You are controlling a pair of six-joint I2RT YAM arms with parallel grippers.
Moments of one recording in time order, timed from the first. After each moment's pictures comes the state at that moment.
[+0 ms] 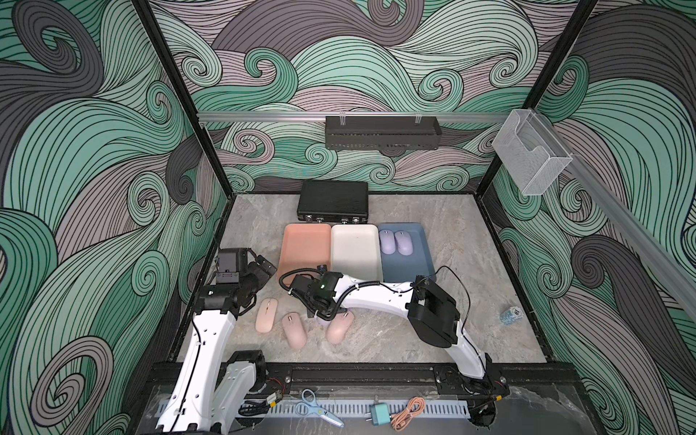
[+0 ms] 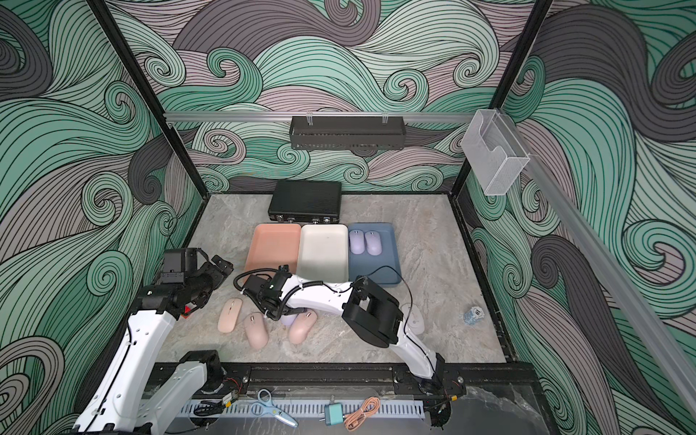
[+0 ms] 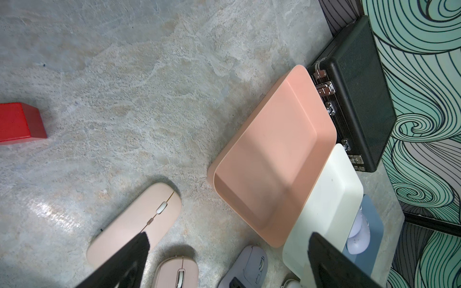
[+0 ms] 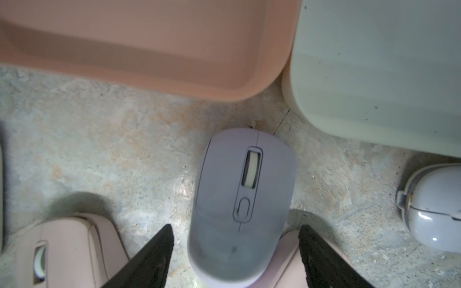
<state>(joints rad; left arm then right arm) 0.05 0.83 0.79 -0.86 0.04 -0.85 1.21 2.21 1.77 -0.95 0.24 1.01</state>
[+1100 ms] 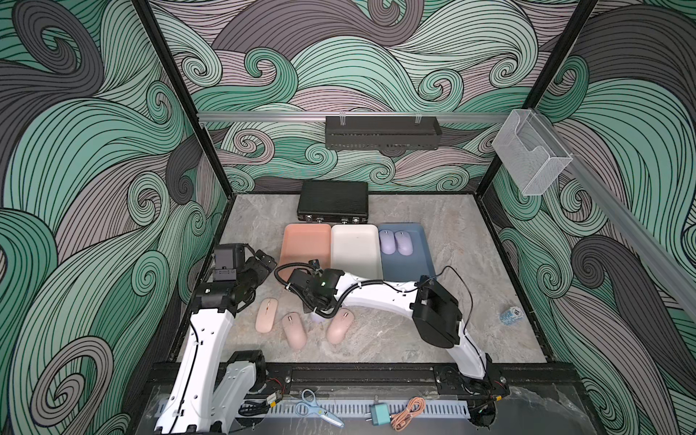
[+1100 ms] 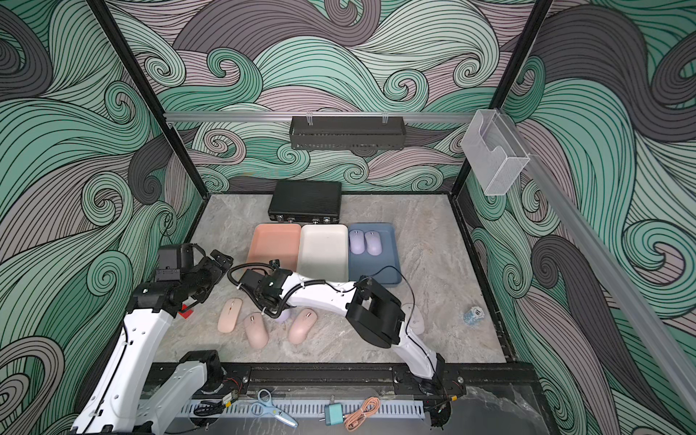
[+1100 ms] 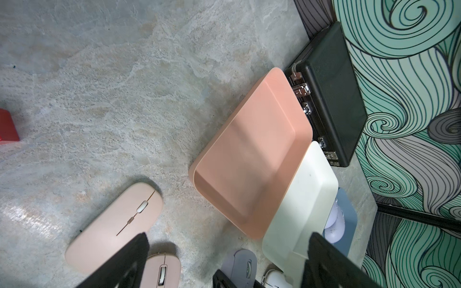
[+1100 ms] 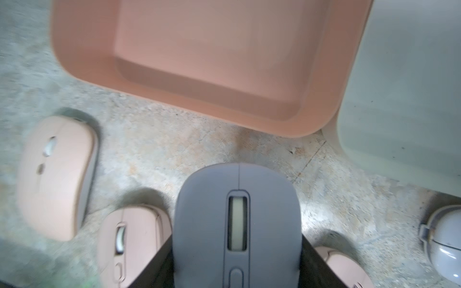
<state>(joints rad) 0.06 0.83 0.86 -0.86 0.11 -0.85 1.22 2.14 1.78 -0.86 0.23 0.90</state>
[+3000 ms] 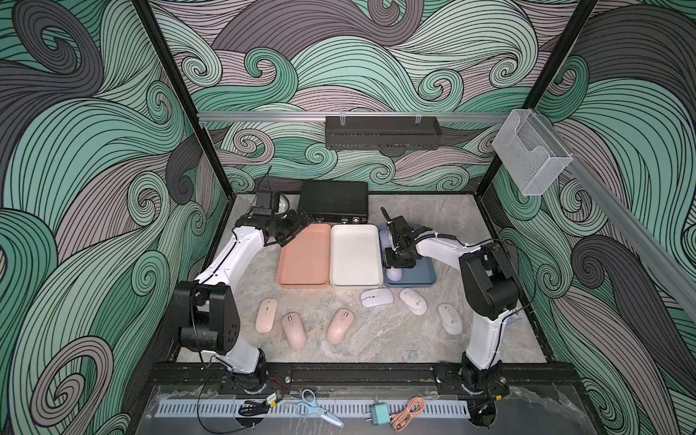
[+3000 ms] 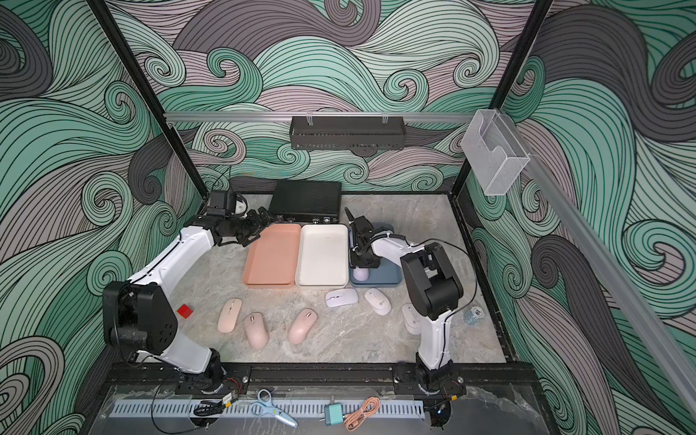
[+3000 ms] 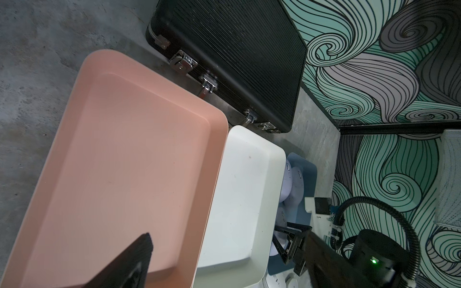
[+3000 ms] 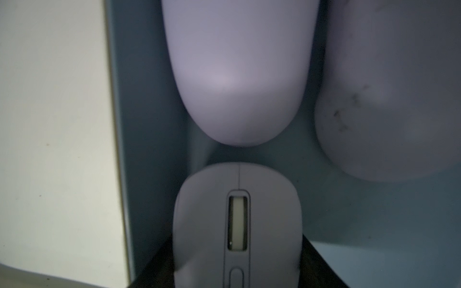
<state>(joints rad) -0.10 1.56 1.28 -0.57 0.38 -0.69 0.46 1.94 1.28 -0.64 -0.03 0.35</state>
